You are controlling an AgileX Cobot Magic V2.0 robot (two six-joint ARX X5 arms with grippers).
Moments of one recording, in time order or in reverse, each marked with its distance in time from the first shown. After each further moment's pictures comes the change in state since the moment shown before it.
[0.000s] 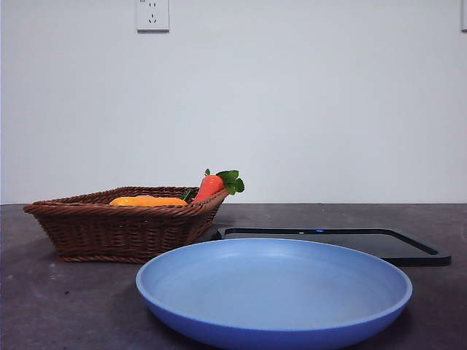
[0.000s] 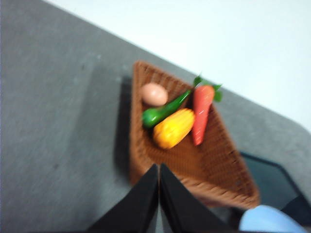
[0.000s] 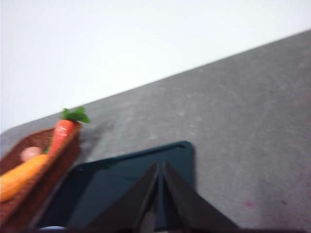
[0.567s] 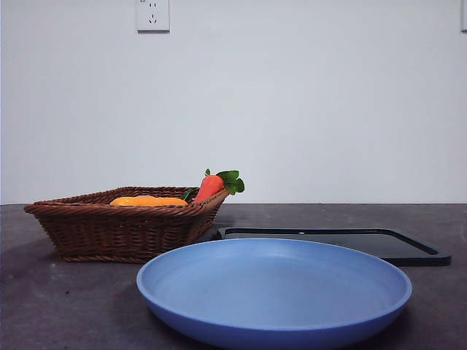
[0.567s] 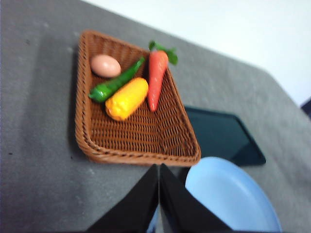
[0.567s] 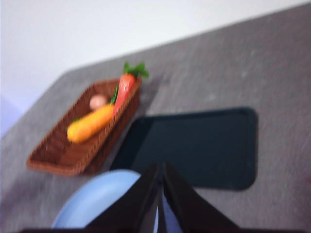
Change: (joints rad) left arm 0.000 0.291 0.369 -0.305 0.195 0.155; right arm 0.020 0.335 0.406 -0.349 -0.247 -0.112
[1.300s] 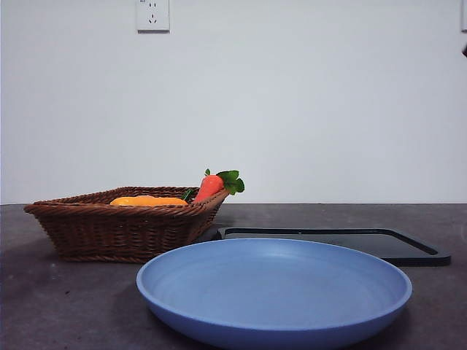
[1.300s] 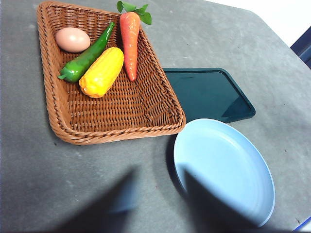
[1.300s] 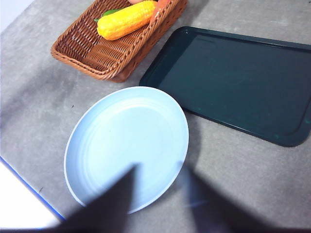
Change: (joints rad) left arm -0.074 0.126 0.115 -0.122 0.035 0.164; right arm 0.278 0.256 0.148 -0.221 0.054 -0.237
